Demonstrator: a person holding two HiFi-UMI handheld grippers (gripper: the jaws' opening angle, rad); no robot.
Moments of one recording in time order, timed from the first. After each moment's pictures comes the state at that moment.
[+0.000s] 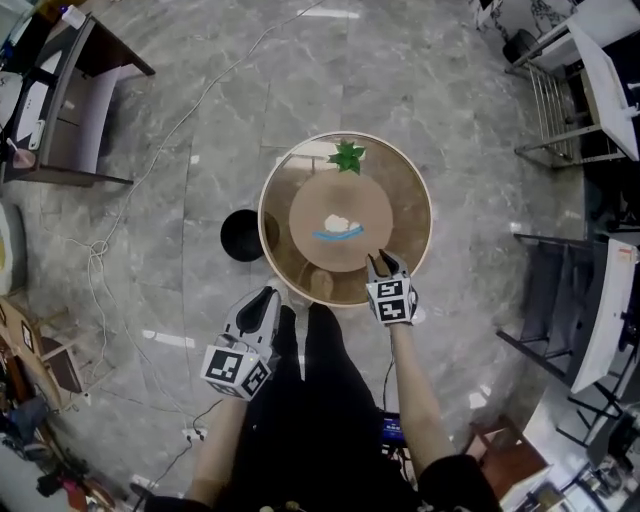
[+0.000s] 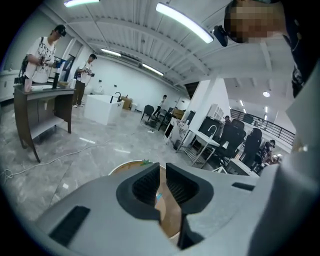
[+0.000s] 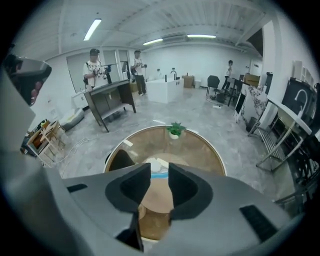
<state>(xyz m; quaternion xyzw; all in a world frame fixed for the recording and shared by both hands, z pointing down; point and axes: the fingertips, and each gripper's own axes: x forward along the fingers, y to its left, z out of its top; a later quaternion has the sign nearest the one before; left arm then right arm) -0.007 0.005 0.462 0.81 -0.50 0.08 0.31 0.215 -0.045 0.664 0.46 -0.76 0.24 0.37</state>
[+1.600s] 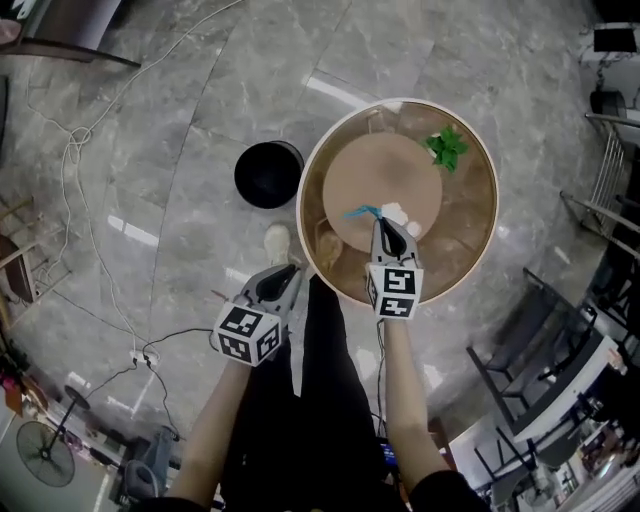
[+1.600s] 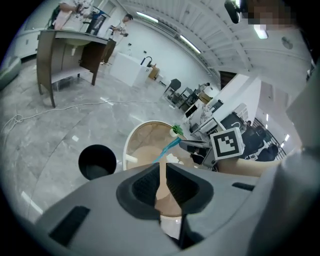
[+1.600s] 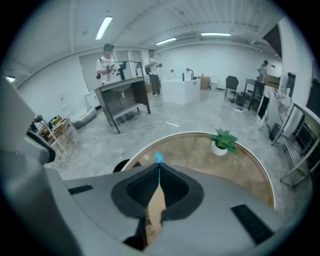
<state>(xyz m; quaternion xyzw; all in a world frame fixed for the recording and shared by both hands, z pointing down) -0.066 0.013 0.684 0.69 -0.49 0.13 0.51 0.062 -0.120 0.740 0.40 -0.81 0.23 0.36</state>
